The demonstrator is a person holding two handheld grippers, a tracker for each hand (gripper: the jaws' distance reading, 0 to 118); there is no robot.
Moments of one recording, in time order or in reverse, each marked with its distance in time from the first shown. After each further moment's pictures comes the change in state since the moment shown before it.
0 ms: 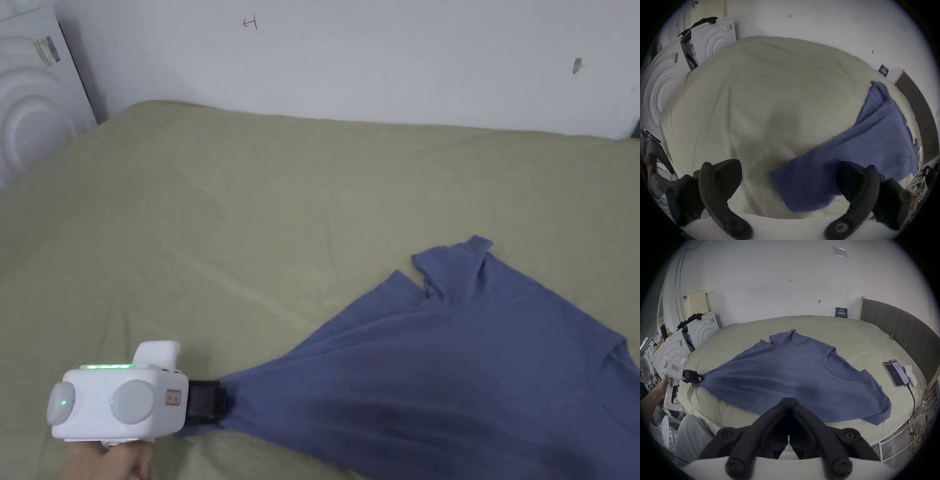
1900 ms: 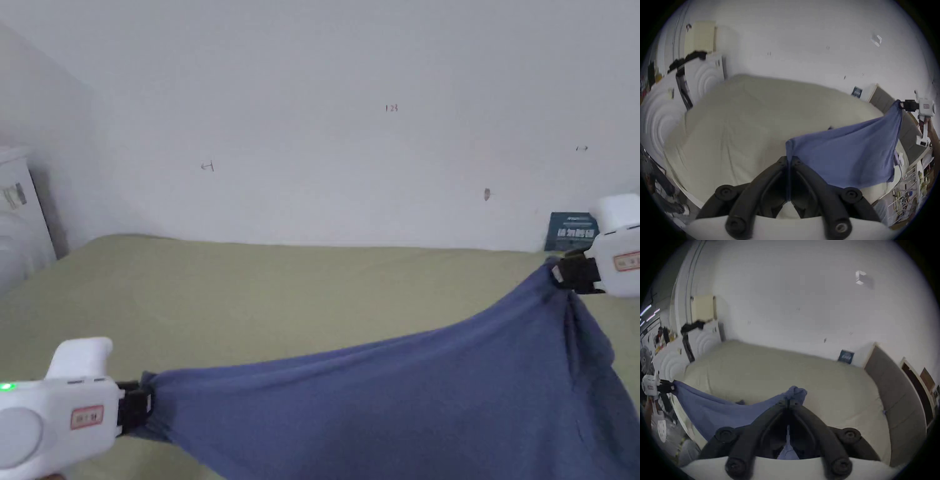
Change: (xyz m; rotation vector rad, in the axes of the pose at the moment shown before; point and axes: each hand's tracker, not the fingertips) left arm 0.041 0.089 0.198 0.430 -0.162 -0.067; right arm 0.096 0.350 0.002 0.128 0.048 0.211
